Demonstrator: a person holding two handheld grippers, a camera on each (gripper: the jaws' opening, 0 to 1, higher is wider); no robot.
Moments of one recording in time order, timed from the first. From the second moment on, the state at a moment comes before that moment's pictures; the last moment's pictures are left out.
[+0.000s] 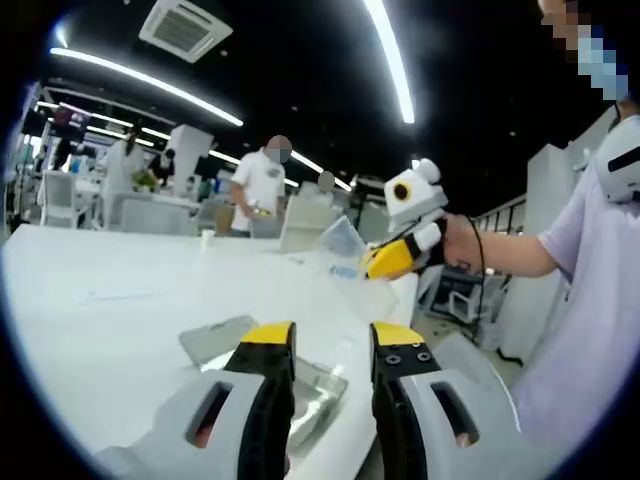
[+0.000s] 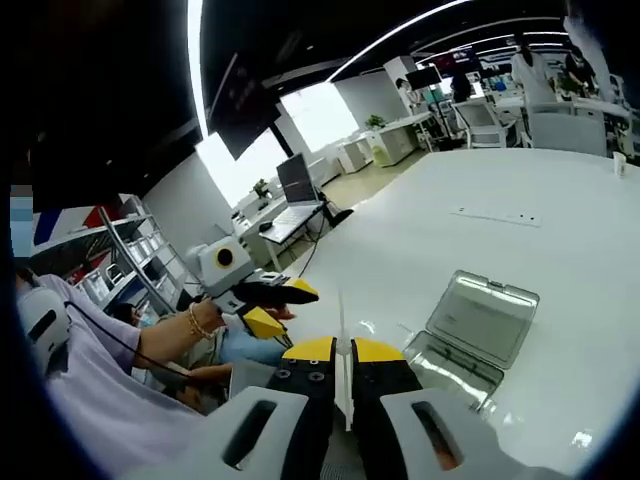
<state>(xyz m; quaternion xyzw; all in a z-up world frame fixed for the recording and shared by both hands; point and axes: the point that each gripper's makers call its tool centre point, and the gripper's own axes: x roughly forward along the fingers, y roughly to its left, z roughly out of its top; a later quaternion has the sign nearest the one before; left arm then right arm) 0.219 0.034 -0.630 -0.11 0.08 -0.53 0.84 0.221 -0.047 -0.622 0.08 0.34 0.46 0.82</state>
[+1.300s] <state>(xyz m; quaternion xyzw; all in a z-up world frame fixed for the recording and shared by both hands) 0.207 0.082 -0.630 -0.06 0.05 -0.56 0.83 0.258 -0.086 -0.729 0.08 0.53 0.09 0.84</state>
